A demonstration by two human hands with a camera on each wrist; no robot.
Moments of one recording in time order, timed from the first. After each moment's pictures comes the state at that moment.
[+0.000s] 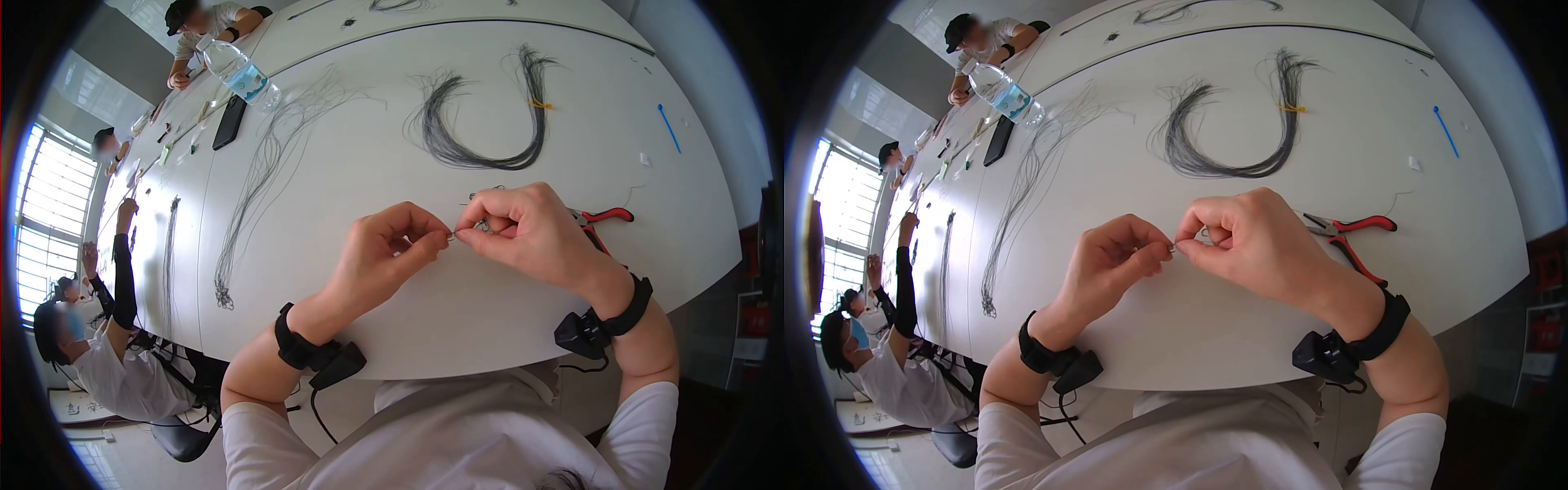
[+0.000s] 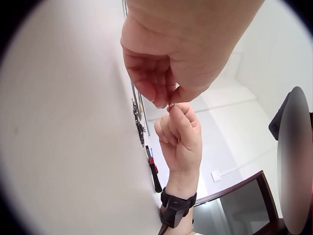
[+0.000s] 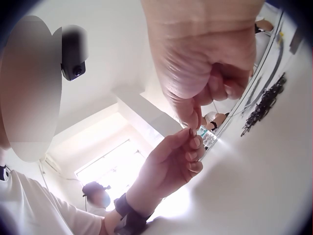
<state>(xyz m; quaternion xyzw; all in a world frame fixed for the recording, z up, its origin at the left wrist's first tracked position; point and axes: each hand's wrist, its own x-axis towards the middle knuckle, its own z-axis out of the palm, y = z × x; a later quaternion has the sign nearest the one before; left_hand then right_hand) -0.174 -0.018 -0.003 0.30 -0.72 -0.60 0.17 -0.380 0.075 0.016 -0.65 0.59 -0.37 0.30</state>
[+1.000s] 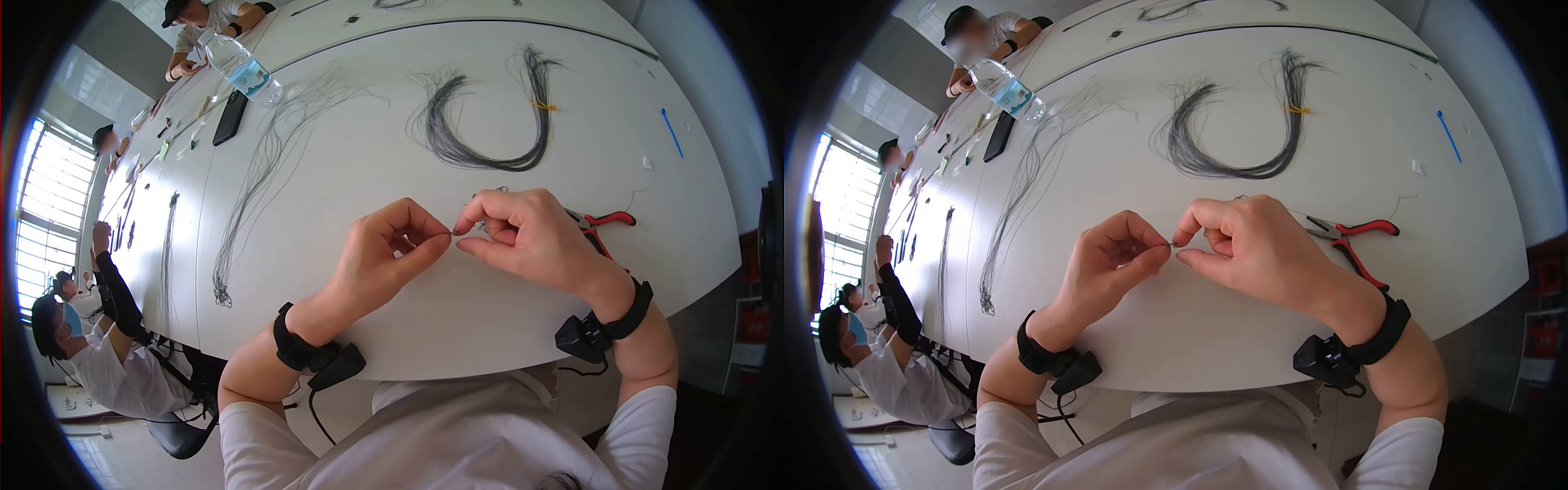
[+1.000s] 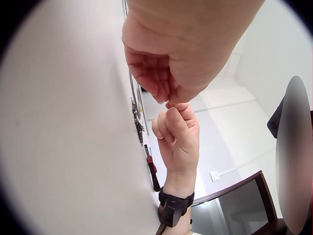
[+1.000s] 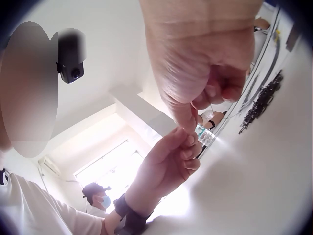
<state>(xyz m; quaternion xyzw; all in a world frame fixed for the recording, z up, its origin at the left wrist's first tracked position) -0.173 -0.017 -0.007 0.30 -0.71 -0.61 0.22 -0.379 0.075 0.019 -0.67 0.58 -0.35 0.31</state>
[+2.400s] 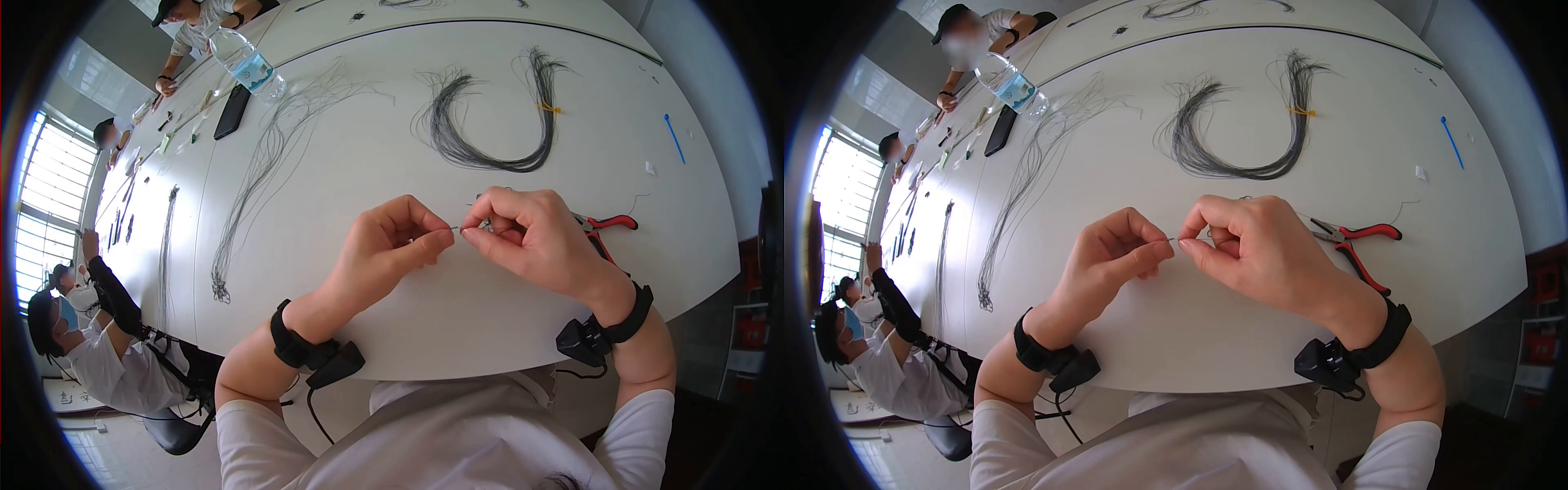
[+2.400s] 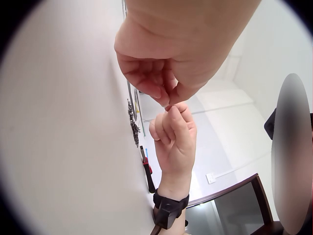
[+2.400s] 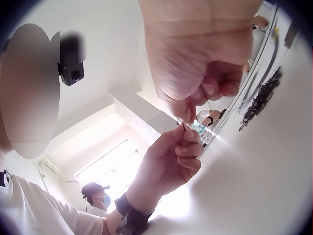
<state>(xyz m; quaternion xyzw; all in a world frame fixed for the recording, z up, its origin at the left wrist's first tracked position) -0.172 -0.018 0.001 0.30 -0.63 -0.69 0.19 -0.377 0.074 0.014 -0.66 0.58 -0.39 0.28</state>
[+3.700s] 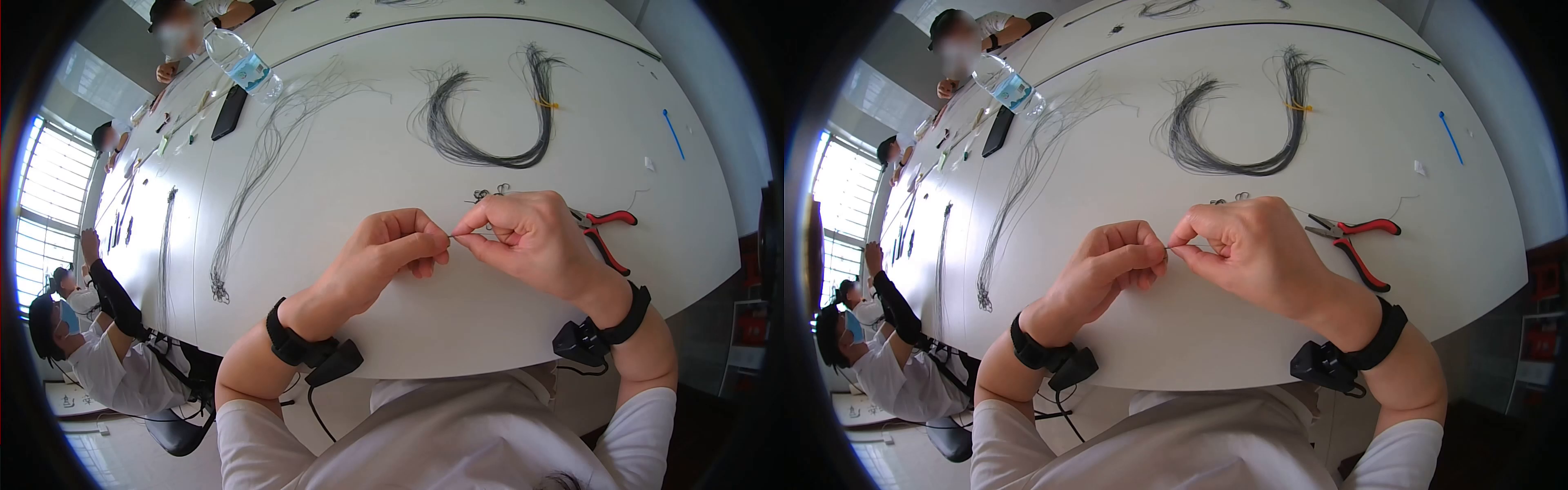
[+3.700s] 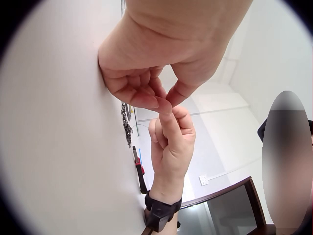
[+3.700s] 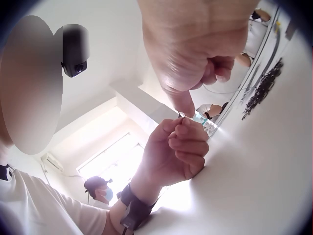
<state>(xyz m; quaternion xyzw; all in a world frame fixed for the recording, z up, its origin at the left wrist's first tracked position) -0.171 -0.020 0.007 0.32 -0.55 -0.77 0.09 -0.373 0.076 0.008 -0.70 0.56 -0.40 0.17</state>
